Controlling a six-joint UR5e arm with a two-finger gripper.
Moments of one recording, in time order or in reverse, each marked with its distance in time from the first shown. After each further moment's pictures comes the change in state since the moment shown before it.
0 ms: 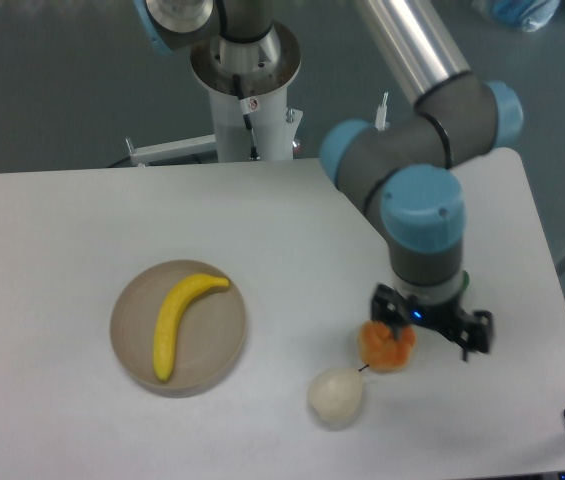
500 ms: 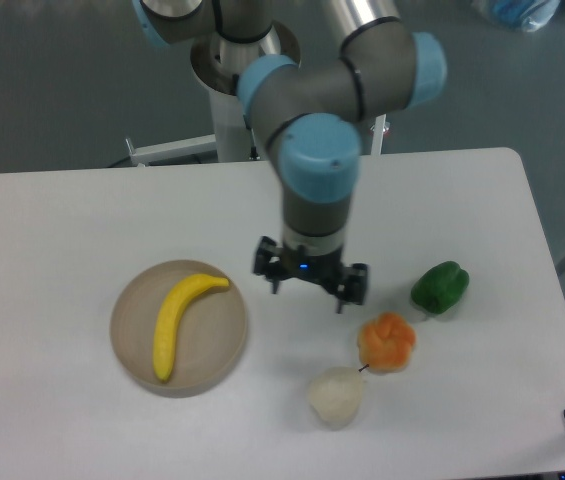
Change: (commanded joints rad) arm -0.166 0.045 -0.143 0.099 -0.060 -0.264
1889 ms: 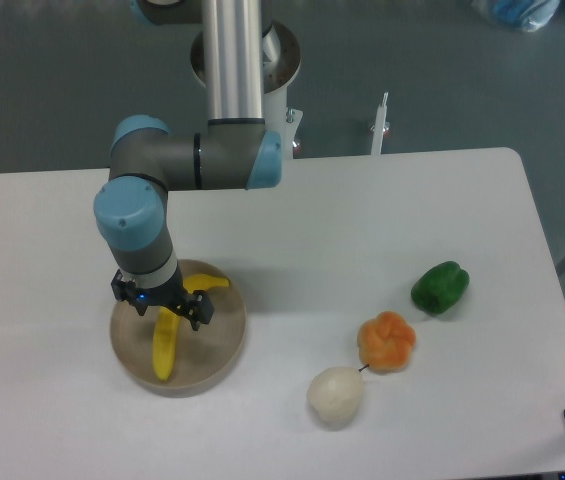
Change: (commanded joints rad) arm -0.273 -0.130 -0.167 0.251 0.063 -0.226
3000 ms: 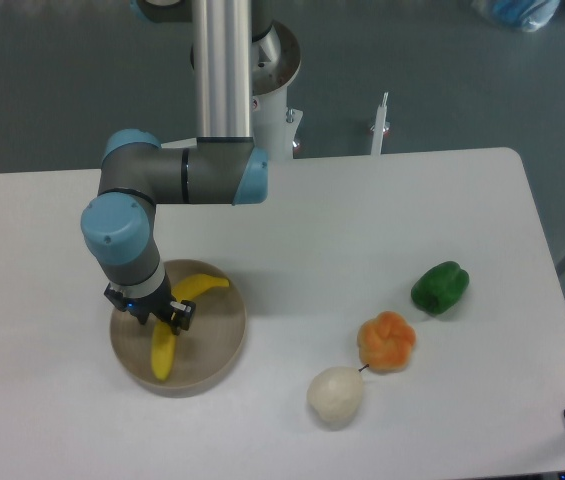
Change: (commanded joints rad) arm -0.003 -0.026 0.005 0.009 -0.002 -0.003
